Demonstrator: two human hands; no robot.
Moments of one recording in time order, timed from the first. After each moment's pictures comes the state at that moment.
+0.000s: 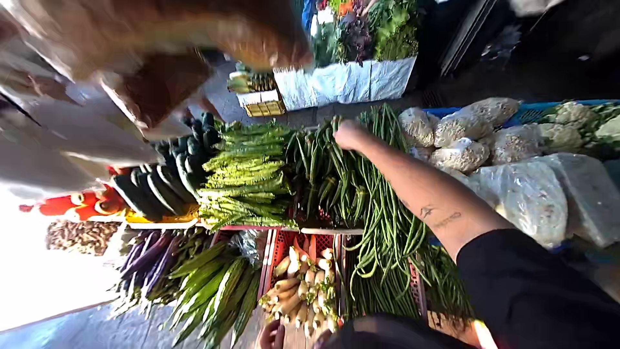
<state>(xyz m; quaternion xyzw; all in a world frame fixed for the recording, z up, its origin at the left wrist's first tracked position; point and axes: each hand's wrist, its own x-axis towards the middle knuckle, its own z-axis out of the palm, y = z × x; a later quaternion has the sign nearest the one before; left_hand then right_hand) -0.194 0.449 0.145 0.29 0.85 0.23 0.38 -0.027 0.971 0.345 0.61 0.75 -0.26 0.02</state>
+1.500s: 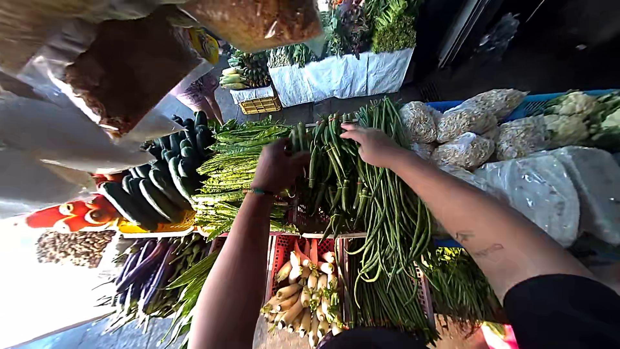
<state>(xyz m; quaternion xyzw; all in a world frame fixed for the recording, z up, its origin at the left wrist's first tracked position) -0.201 0.835 0.370 0.58 0.69 0.28 0.31 0.051 0.965 0.282 0.40 0.90 -0.15 -0.14</state>
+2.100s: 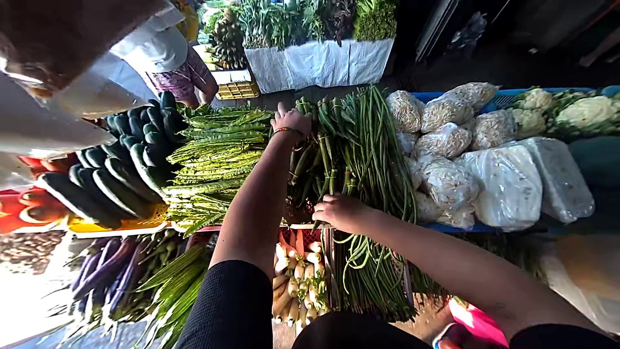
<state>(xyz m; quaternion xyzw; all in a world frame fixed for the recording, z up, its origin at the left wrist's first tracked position) -0.171 0.974 0.299 0.61 0.75 0.11 0.24 0.008 0.799 0.251 0.25 0.94 -0.21 0.09</state>
